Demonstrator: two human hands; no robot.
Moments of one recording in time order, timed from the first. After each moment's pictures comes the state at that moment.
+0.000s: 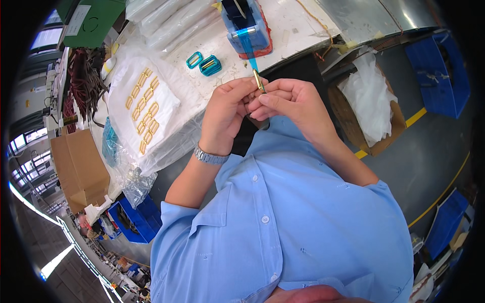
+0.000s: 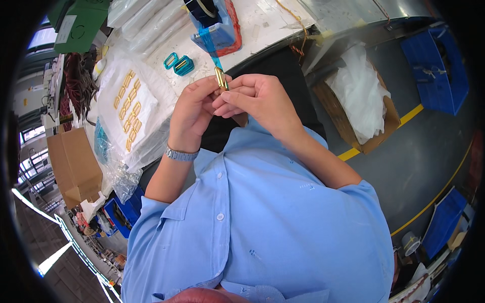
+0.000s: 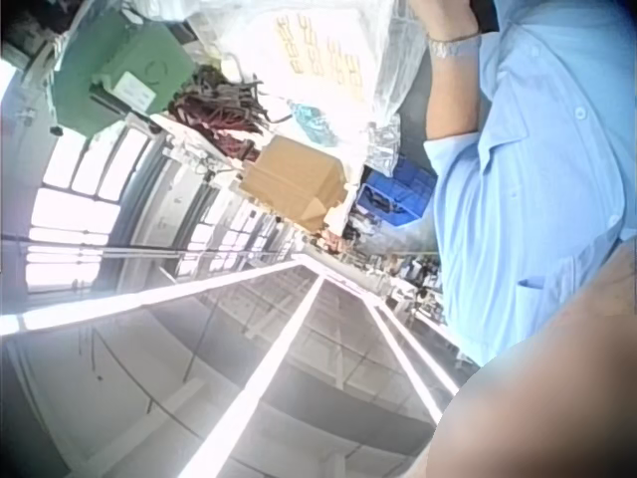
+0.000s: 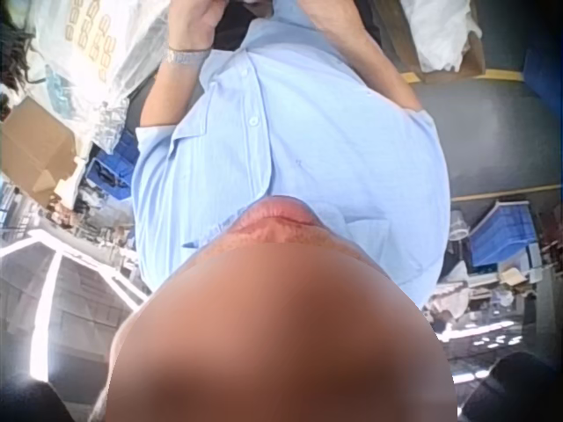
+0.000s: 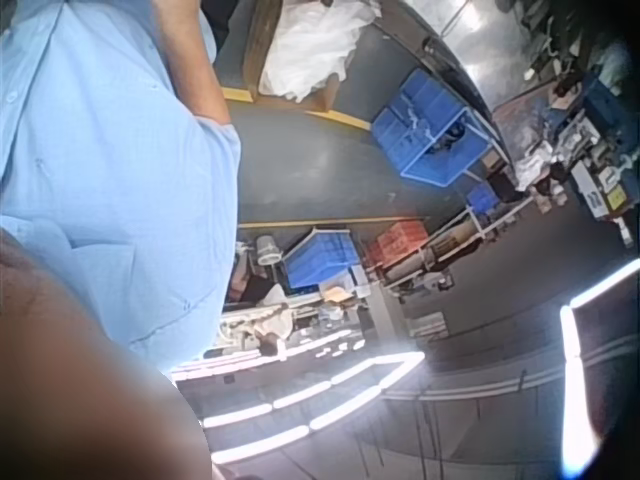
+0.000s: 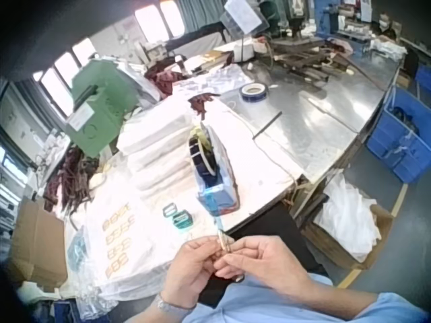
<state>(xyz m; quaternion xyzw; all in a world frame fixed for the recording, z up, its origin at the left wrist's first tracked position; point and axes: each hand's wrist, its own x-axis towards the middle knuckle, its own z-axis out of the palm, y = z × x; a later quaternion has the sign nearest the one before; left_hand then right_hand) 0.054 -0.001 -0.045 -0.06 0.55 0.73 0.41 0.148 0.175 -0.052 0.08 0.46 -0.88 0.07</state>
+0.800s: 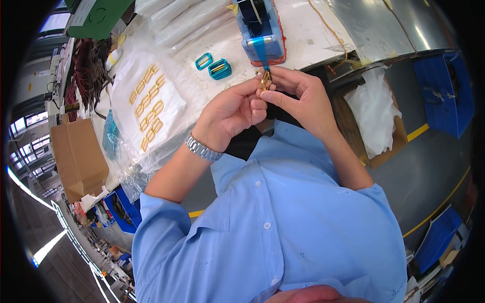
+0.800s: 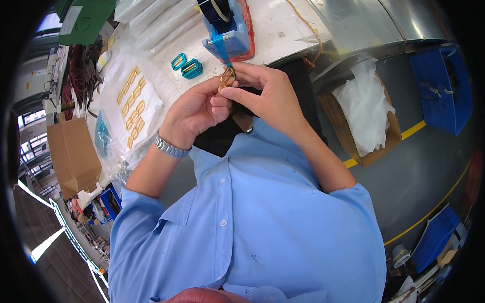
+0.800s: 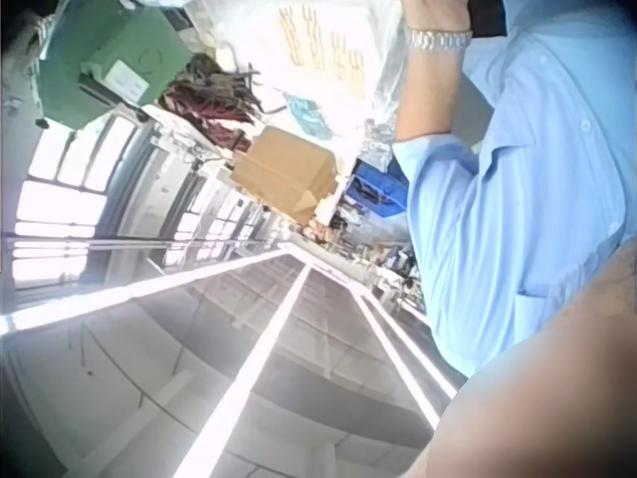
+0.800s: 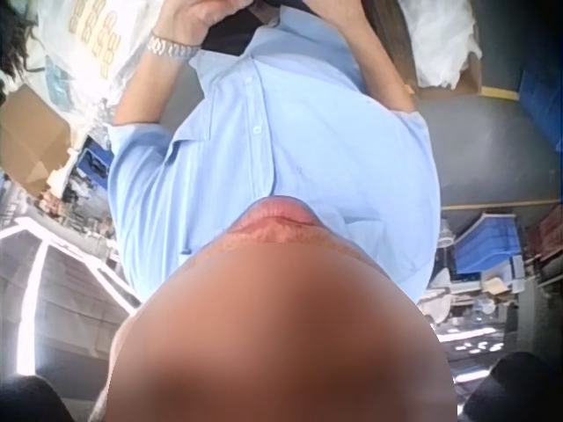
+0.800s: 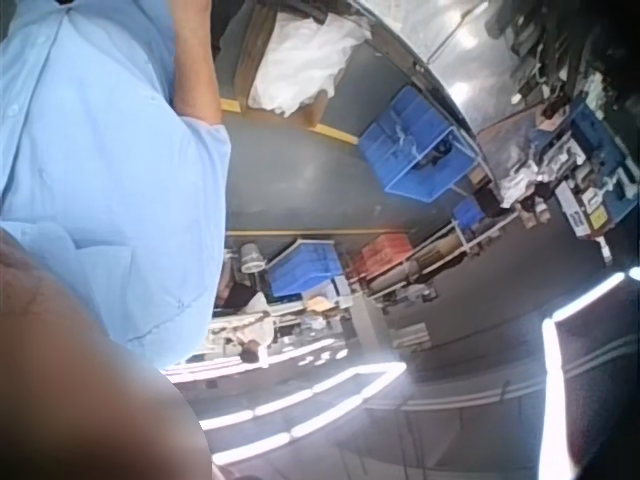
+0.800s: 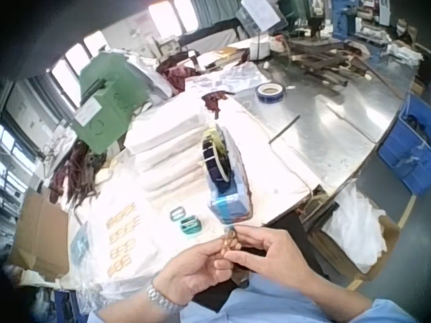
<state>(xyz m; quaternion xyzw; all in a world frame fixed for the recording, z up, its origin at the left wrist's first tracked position) 0.019 0.001 -0.036 -0.25 0.32 0.72 0.56 0.111 0.186 -0.060 0.01 0.60 -0.80 -0.02</state>
